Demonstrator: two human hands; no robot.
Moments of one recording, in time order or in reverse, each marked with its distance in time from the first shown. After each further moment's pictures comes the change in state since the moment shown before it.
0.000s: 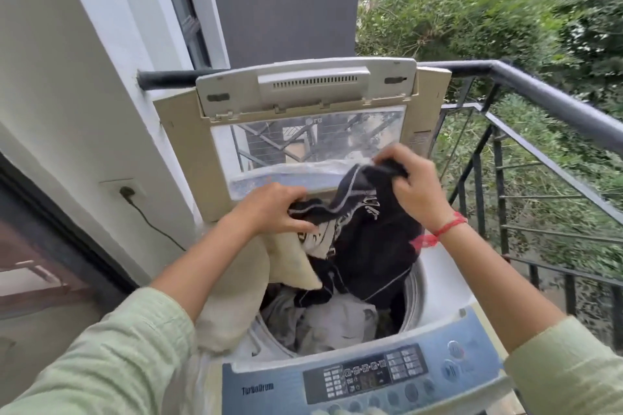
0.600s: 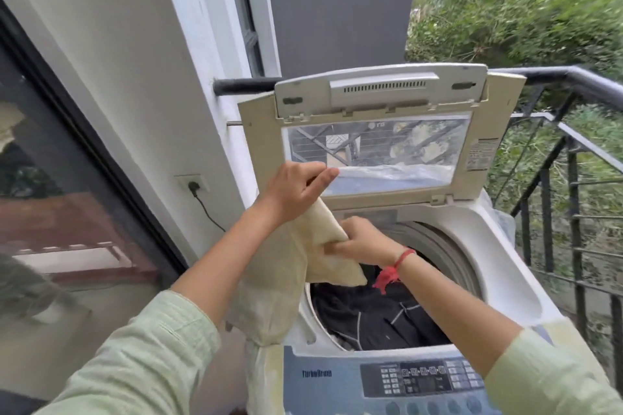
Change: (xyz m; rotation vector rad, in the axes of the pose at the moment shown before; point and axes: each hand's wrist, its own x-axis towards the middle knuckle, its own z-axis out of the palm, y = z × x) left_hand -0.061 -0.014 -0.056 -0.332 0.450 0.015; right_hand -0.030 -0.086 0.131 0.135 -0.752 0.277
